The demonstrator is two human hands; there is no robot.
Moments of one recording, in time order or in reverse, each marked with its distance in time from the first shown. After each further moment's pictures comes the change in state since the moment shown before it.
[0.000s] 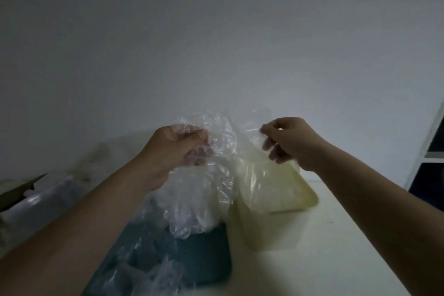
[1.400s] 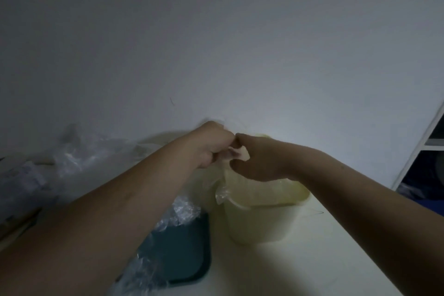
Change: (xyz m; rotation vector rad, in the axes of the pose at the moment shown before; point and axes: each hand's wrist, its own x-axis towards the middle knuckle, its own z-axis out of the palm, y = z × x) left_hand 0.066 -0.035 0.111 0.200 -0.130 -0.370; right_hand -0.009 0.017 0.024 -0.858 -0.438 -0.084
